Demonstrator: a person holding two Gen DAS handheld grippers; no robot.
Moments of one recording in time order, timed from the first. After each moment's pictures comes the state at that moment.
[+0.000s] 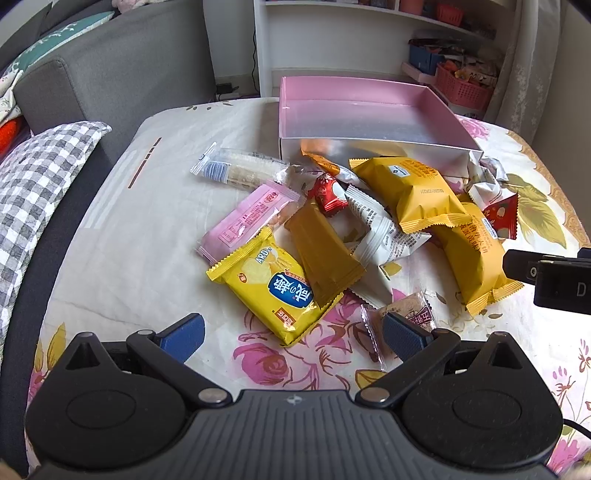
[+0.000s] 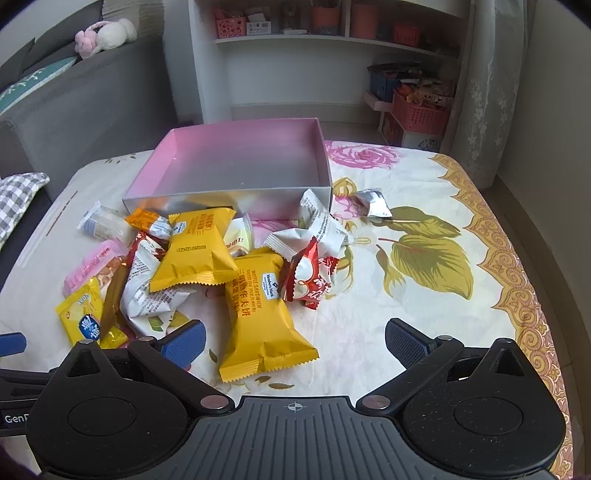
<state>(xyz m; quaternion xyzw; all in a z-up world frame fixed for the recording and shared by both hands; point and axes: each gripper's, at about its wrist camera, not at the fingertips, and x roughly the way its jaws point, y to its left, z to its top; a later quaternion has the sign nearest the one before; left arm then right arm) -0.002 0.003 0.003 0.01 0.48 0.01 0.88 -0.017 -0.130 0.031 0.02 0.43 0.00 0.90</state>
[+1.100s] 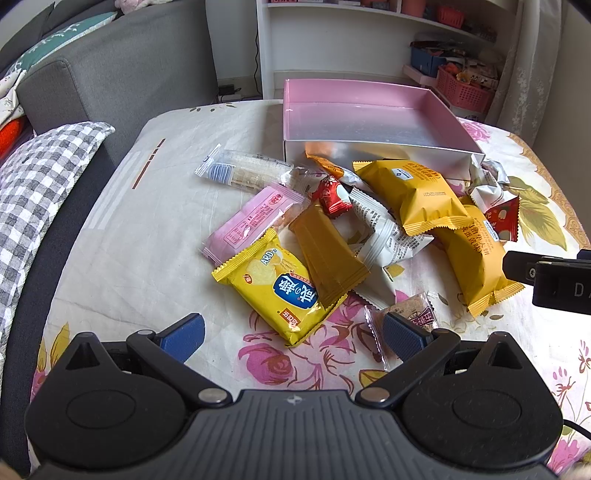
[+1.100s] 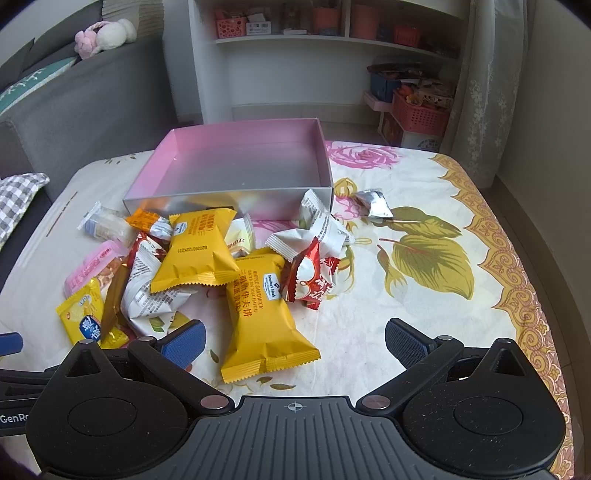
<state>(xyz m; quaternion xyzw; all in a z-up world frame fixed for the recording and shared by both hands) -0.003 0.005 0.005 0.01 0.48 0.01 0.88 -0.017 -0.129 0.031 0.02 0.43 0.00 0.90</state>
